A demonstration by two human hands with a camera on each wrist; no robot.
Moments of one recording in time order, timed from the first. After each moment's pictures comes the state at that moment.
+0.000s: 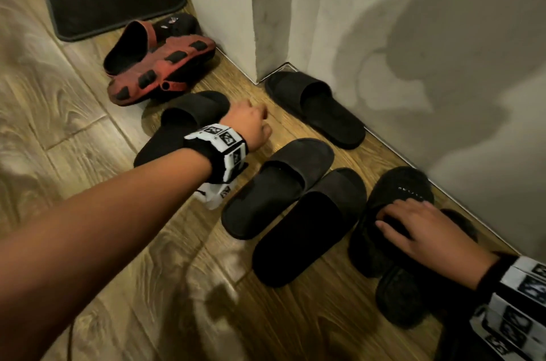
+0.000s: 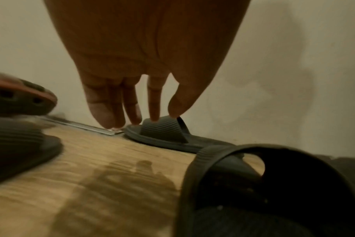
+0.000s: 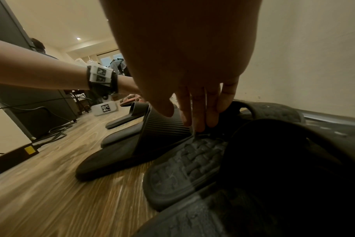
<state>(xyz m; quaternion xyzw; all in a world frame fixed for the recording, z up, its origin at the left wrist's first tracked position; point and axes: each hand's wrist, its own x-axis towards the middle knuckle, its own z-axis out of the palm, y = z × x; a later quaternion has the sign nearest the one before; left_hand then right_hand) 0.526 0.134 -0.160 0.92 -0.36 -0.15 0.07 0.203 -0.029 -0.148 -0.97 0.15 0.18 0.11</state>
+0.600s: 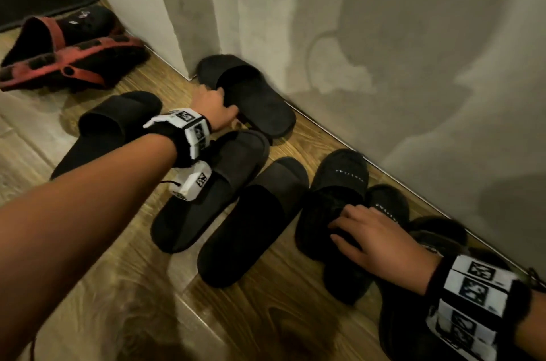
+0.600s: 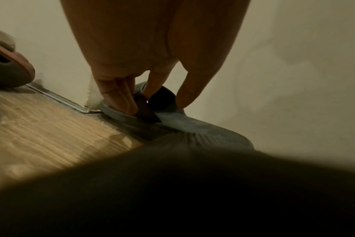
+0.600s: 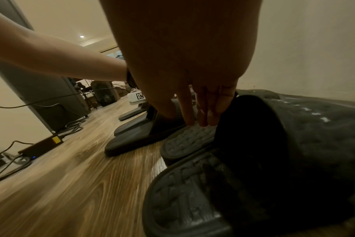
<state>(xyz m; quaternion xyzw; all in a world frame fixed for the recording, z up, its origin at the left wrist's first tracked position) 0.517 0.055 -0.169 0.92 -0.34 -0.18 0.13 0.154 -0.021 -0.146 -0.96 0.14 0.19 0.15</state>
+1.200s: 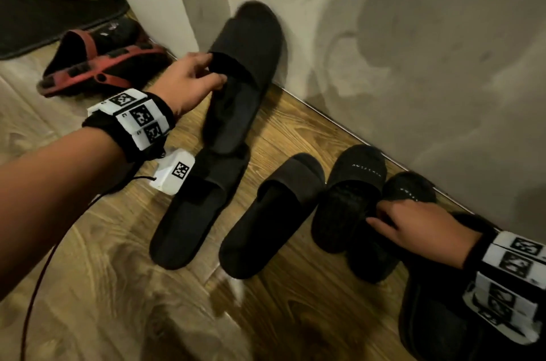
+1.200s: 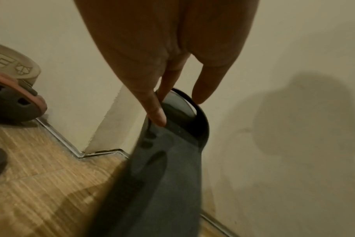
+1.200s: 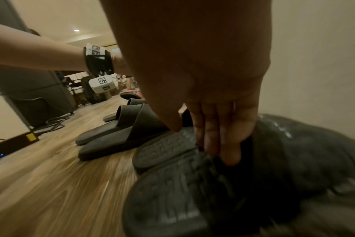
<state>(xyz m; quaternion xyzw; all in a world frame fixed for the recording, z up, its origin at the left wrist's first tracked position) 0.535 0.115 -0.099 0.83 -0.31 -0.21 0.42 0.145 -0.051 -0.150 -0.95 0.20 0.24 0.05</state>
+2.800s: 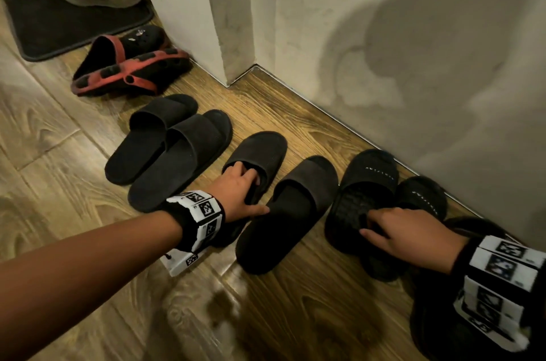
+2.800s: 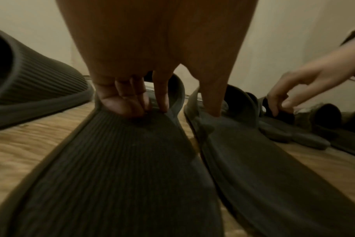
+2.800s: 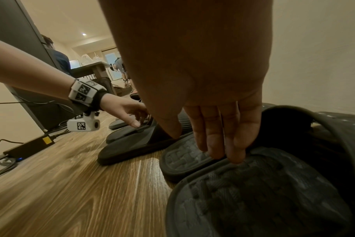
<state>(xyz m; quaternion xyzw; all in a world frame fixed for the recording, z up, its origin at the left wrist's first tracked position) 0.430 0.189 -0.193 0.84 -0.47 -0.26 0.01 0.164 -0.020 -0.152 -0.95 0.15 0.26 0.06</state>
